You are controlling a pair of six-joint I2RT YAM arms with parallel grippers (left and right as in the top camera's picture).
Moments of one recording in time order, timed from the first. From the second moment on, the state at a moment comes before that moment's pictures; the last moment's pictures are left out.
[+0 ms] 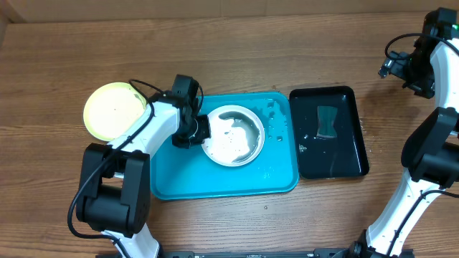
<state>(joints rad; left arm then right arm) -0.24 1.87 1.21 -0.80 0.18 -0.41 -0.31 2.26 2.08 -1.22 0.04 0.25</state>
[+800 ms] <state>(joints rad) -0.41 1.87 1.62 -0.90 0.03 -0.41 -0.31 2.26 2.08 -1.20 0.04 0.25</state>
